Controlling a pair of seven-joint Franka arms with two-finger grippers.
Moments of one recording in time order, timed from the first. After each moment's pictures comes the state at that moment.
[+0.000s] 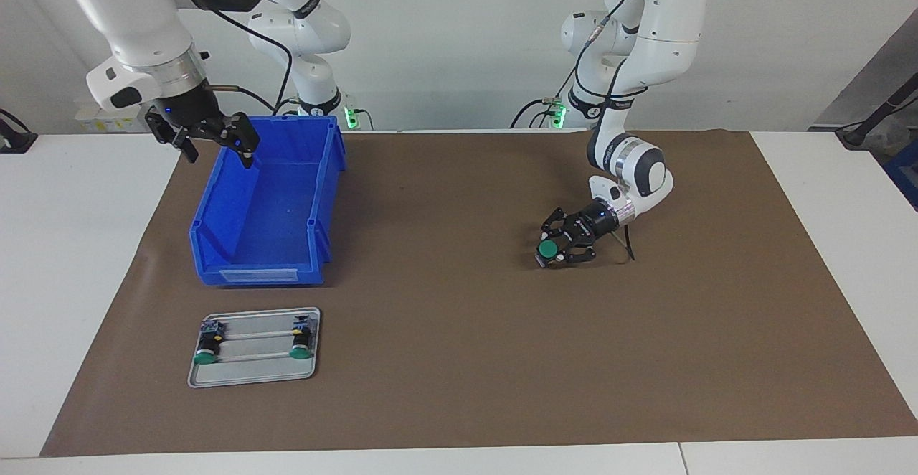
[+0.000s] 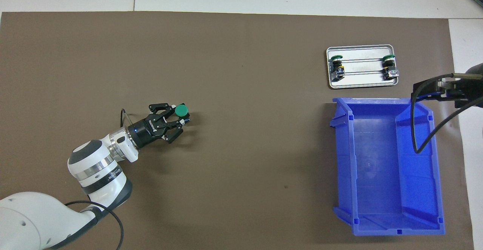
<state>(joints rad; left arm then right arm) -0.12 0.33 -0.01 -2.40 -2.07 1.85 2.61 0.06 -0.01 -0.06 -1.60 -0.03 1.59 0.15</state>
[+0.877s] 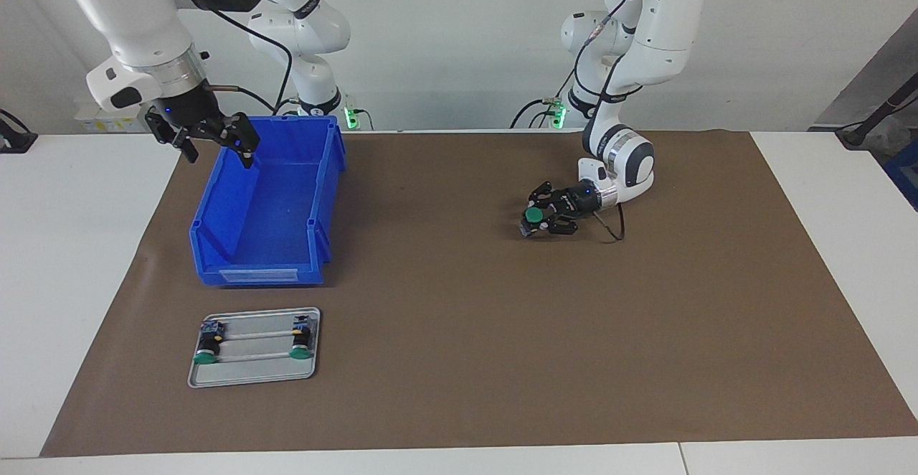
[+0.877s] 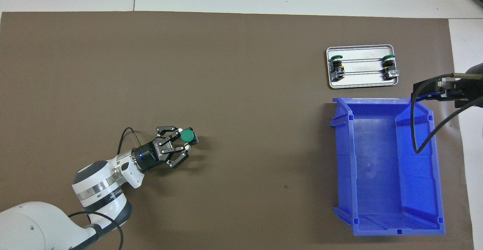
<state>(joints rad) -0.12 0.32 0.00 -2.54 -2.08 1.59 2.73 0.06 -0.01 -0.06 -1.60 -0.03 1.59 0.15</state>
